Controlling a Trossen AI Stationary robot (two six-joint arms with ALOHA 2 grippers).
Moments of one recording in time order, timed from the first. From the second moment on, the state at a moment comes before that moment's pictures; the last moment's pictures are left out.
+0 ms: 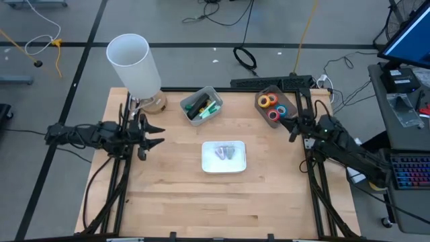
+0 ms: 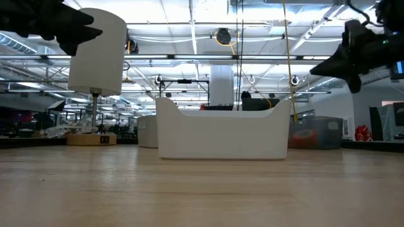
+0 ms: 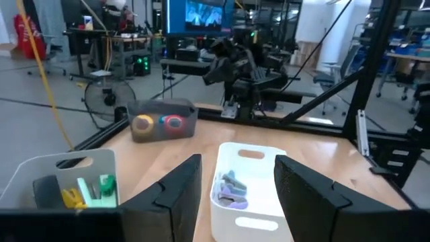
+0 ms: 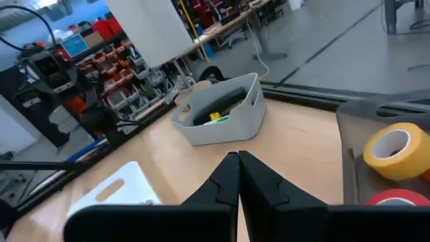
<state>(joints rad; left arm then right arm) -0.13 0.21 0.28 -0.09 -0.23 -0.09 -0.52 0.03 0.22 -0.33 -0.05 0.47</state>
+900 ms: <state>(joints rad) 0.08 0.21 0.09 0.12 -0.05 -0.16 -0.23 0.08 0.13 -0.32 0.23 0.66</state>
